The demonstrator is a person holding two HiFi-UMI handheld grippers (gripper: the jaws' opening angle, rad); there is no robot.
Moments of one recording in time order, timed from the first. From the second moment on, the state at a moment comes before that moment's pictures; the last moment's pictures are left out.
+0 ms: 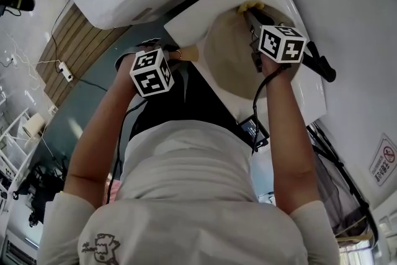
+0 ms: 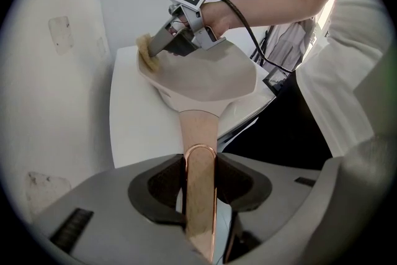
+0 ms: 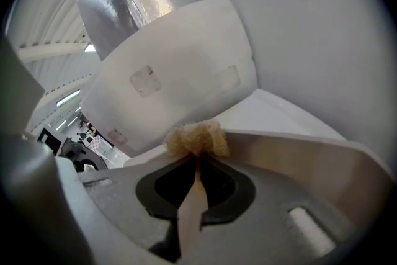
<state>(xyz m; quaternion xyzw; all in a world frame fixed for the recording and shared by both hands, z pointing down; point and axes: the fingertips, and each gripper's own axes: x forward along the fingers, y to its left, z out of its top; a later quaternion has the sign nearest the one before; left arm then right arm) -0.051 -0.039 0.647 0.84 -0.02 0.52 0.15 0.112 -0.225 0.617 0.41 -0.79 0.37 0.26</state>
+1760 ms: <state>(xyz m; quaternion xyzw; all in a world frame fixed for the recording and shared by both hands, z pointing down) -0.047 -0.031 0.645 0.84 -0.02 0.53 0.13 0.099 0.034 0.636 -0.09 -0.66 0.53 0.53</state>
